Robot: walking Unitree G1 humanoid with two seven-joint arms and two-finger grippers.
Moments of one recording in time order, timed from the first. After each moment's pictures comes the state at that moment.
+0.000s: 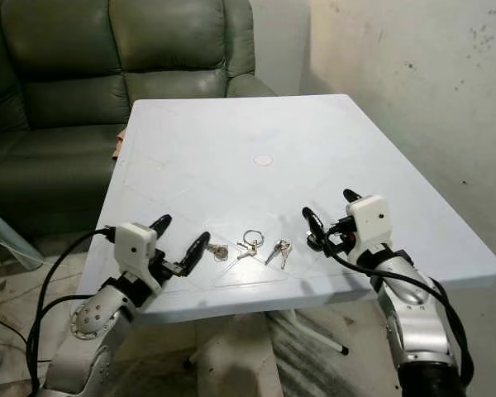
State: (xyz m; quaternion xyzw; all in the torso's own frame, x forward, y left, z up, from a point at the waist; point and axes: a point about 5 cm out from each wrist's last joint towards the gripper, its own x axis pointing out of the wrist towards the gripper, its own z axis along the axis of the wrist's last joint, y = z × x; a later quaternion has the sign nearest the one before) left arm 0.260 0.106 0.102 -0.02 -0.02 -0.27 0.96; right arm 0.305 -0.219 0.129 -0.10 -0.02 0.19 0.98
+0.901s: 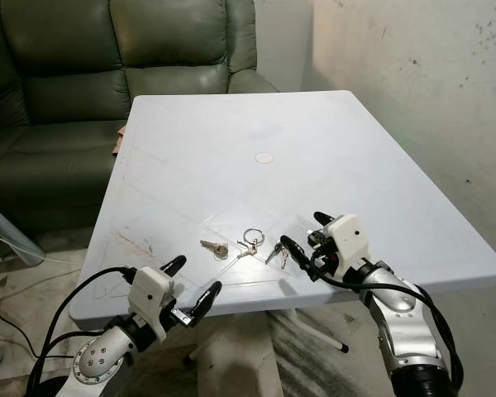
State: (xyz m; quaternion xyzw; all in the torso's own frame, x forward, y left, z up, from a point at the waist) left arm 0.225 0.102 0.070 0.03 0.02 -0.31 0.95; right arm 0.295 -0.201 0.105 -0.10 0.02 0.29 0.95
